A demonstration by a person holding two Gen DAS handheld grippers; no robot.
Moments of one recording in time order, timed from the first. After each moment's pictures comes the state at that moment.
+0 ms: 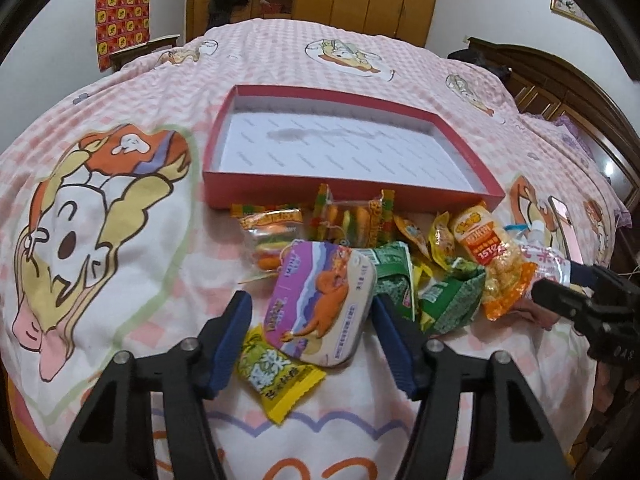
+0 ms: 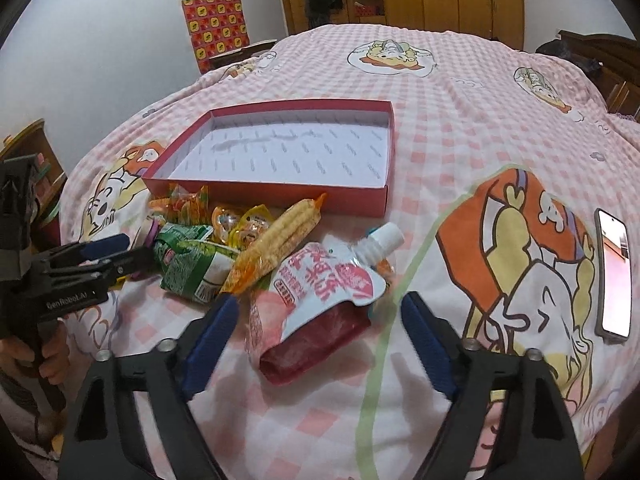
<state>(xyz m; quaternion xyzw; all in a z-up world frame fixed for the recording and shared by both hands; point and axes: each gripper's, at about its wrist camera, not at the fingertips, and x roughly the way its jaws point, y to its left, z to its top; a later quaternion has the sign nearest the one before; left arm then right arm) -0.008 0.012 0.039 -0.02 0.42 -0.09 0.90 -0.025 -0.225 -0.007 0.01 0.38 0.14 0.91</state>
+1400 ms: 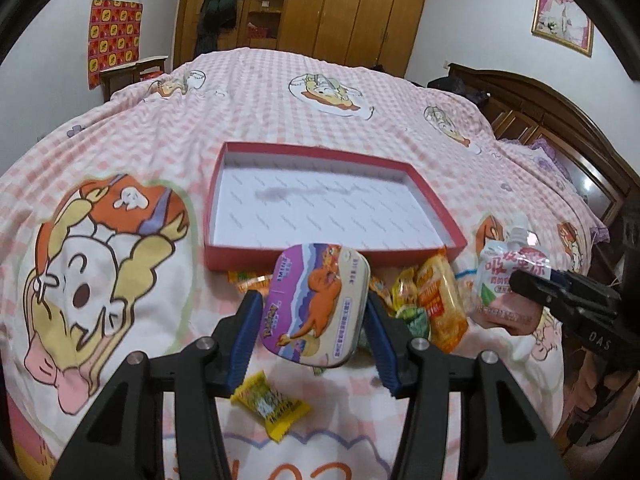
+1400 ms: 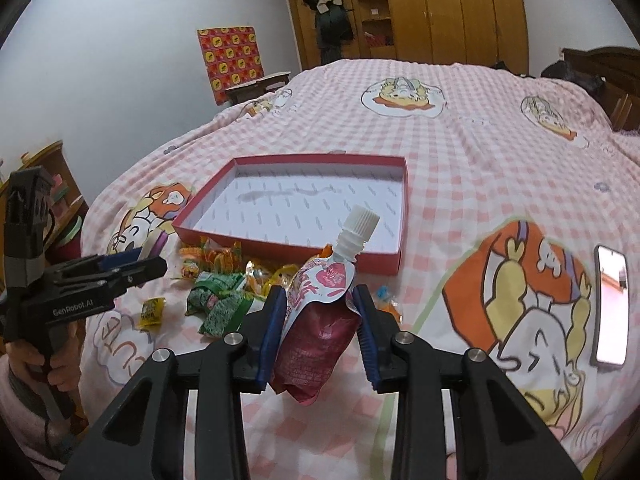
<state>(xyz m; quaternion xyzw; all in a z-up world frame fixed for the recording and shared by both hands) -0.010 0.021 0.093 -0.05 0.37 -0.13 0.92 -0.030 -0.221 0.034 0.02 0.32 0.16 0.93</state>
